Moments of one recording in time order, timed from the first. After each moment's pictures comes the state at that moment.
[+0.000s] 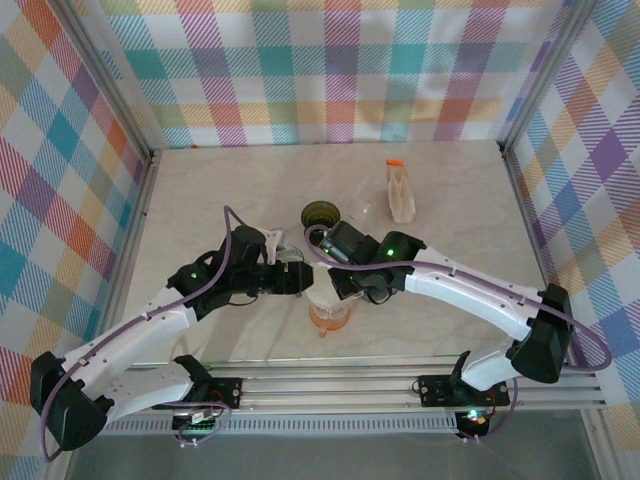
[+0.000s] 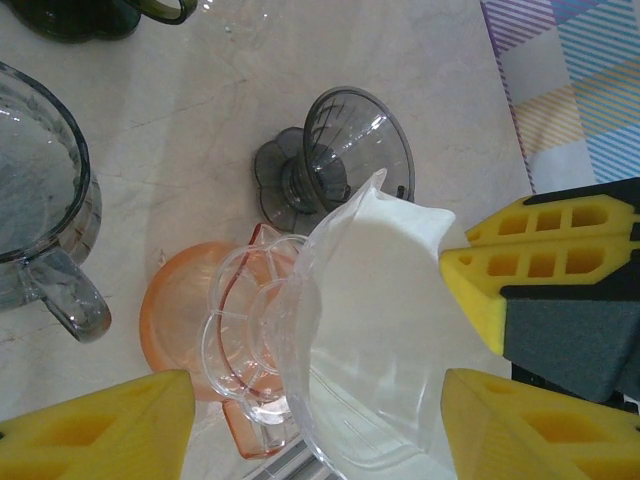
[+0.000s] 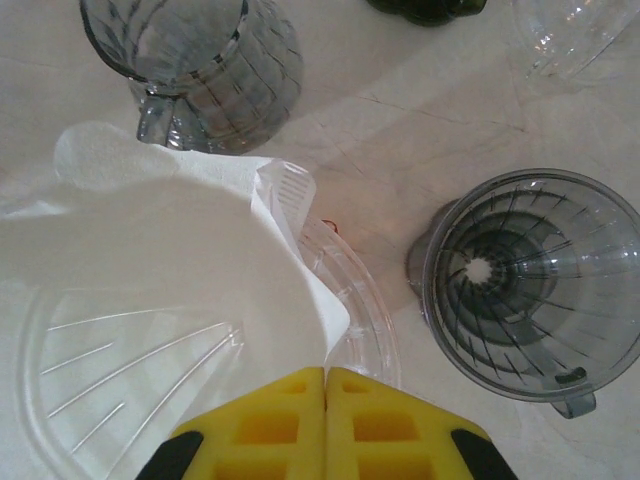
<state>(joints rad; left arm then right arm) -0.72 1.03 0.87 -0.53 0.28 -0.68 1.03 1.45 1.33 -1.02 0.20 0.46</state>
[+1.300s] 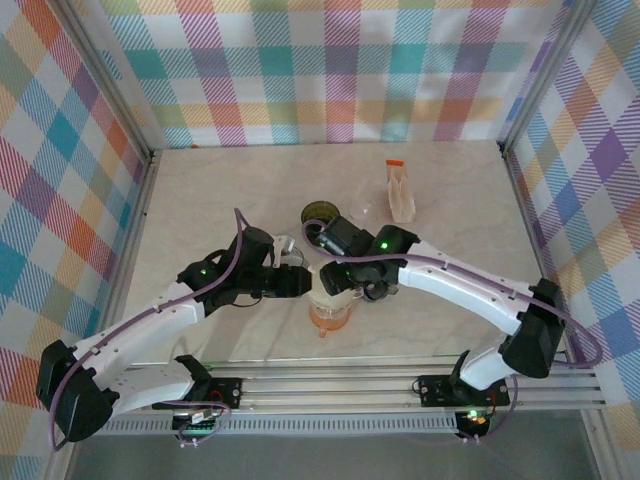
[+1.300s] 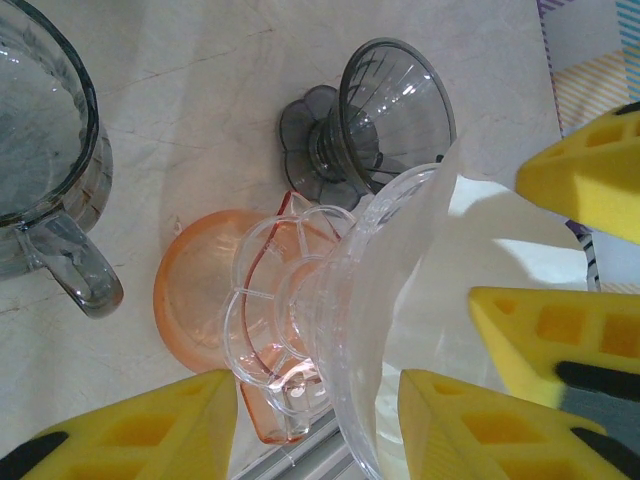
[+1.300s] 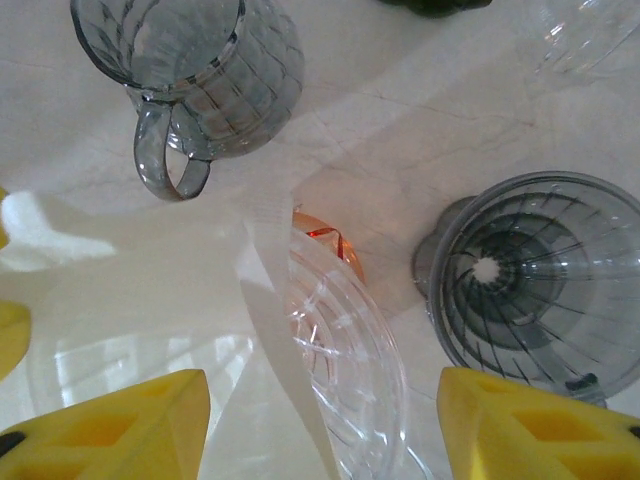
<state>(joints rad) -0.72 1.09 0.86 -0.56 0.30 -0.68 1.00 1.50 1.38 -1.04 0.14 0.46</state>
